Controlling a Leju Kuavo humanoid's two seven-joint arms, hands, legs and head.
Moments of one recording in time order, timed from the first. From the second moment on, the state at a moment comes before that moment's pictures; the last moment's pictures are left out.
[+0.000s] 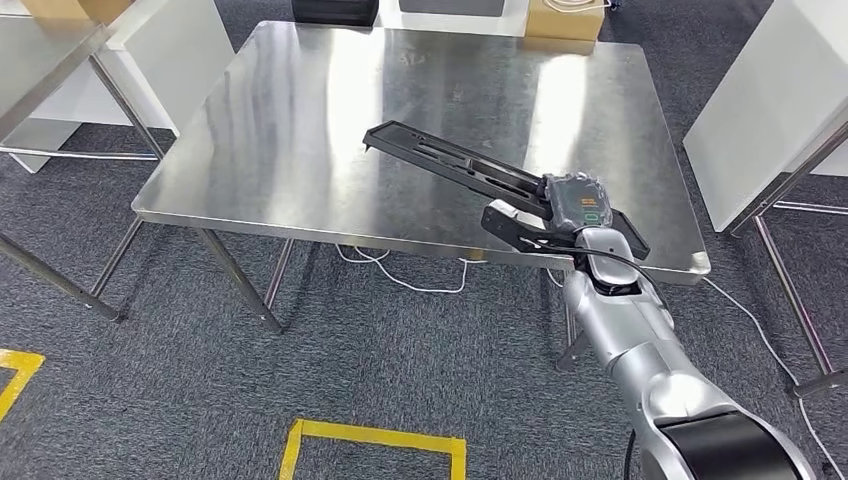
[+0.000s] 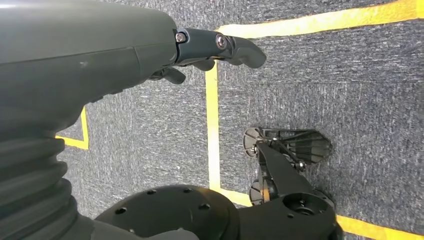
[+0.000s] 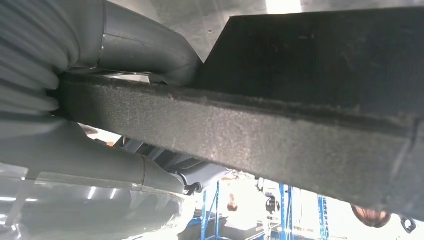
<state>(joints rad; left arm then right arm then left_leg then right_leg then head) -0.10 -0.13 0.91 -0.21 -0.75 0.15 -0.15 -0.85 -0.01 0.42 -0.66 1.20 -0.36 -0.09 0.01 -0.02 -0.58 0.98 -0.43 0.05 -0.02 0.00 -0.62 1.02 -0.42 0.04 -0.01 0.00</state>
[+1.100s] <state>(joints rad) -0.10 -0.12 0.91 -0.22 -0.75 0.16 -0.17 -0.85 -0.02 0.42 -0.63 1.19 -0.36 -0.10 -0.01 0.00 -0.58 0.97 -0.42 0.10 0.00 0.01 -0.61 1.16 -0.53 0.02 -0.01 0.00</state>
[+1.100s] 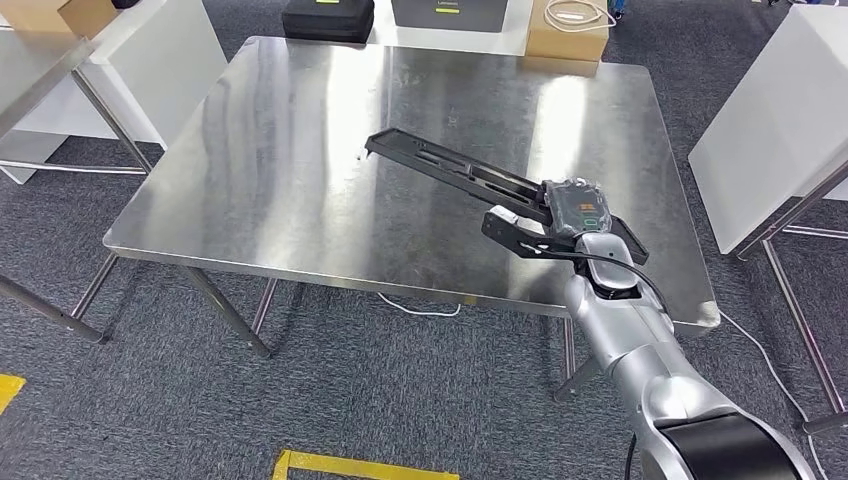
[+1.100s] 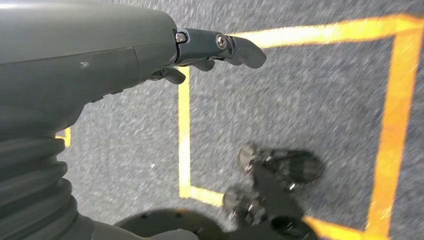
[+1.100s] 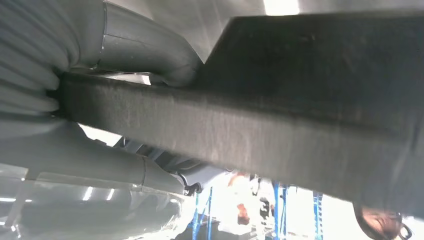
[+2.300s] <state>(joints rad) -0.12 -0.13 1.10 -0.23 -0.52 0.20 -0.60 -0.94 -0.02 0.42 -0.43 1.18 -0.34 -0.18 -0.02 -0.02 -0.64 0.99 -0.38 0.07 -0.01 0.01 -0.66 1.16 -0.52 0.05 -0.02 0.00</state>
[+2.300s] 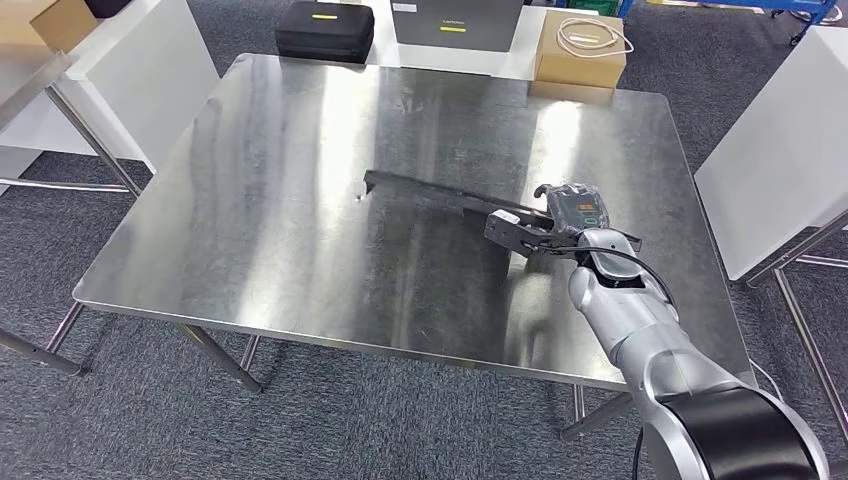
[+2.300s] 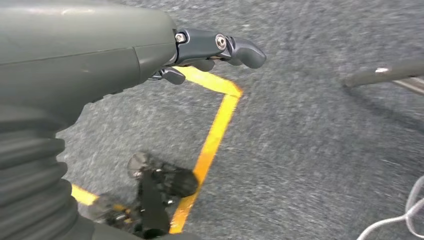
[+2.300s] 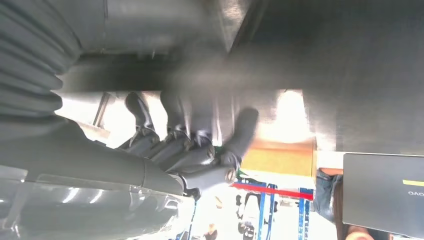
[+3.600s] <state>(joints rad) -0.09 -0.13 1.10 -0.22 -0.60 0.14 -0.47 -0.94 -0.02 0.42 -0.41 1.17 -0.34 -0.18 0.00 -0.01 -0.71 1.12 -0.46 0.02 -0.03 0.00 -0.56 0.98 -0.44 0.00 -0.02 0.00</state>
